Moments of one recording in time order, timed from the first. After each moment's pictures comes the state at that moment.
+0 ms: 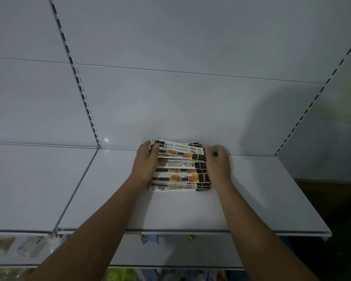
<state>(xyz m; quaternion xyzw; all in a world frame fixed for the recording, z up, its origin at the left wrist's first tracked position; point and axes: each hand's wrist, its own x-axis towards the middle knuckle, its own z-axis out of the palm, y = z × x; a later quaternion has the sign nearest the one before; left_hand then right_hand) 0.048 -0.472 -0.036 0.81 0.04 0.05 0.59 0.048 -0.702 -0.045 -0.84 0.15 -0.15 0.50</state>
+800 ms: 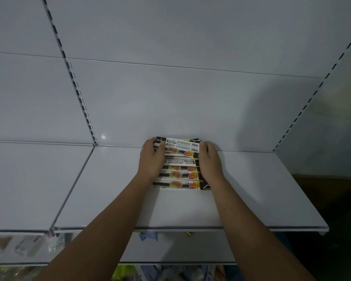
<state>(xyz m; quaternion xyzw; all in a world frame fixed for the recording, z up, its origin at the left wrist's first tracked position) 0.051 -0.494 -0.034 0.81 0.03 0.05 0.58 0.038 -0.681 -0.029 -0.83 0.11 -0.09 0.53</state>
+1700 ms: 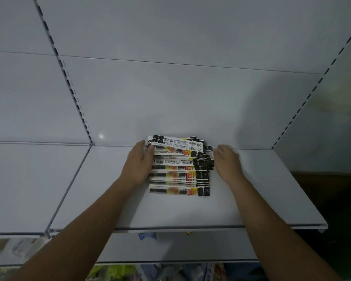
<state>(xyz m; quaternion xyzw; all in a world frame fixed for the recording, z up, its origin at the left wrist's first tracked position) 0.041 -0.458 -0.046 0.86 -0.04 0.07 0.51 0.043 -0.749 -0.044 -0.89 0.13 -0.10 0.42</state>
